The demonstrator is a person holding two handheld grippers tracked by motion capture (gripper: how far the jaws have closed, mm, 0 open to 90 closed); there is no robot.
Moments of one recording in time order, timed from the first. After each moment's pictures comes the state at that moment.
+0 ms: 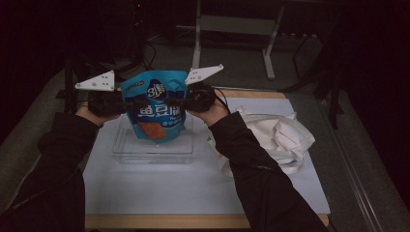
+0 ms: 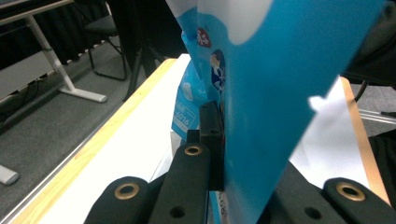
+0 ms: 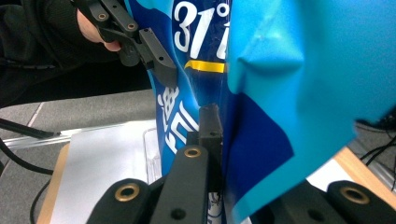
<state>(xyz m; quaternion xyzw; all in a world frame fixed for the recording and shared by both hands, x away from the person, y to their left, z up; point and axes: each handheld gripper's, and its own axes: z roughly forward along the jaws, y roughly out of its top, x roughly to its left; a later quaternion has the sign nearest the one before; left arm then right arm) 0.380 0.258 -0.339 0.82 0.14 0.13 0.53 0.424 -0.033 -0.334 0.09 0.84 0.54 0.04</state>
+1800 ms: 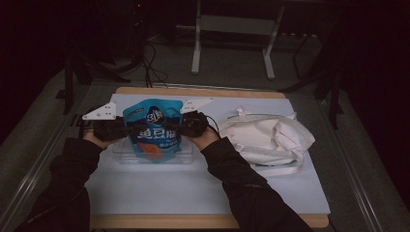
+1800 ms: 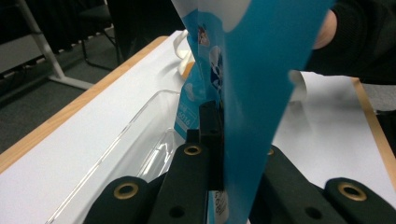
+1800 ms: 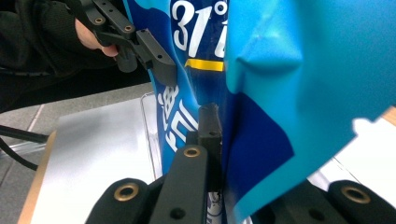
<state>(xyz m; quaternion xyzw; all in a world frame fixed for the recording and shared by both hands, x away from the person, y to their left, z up) 0.367 0.270 -0.424 0.82 0.15 0.13 0.54 0.407 -0.023 -0.421 0.13 0.83 0.54 0.03</state>
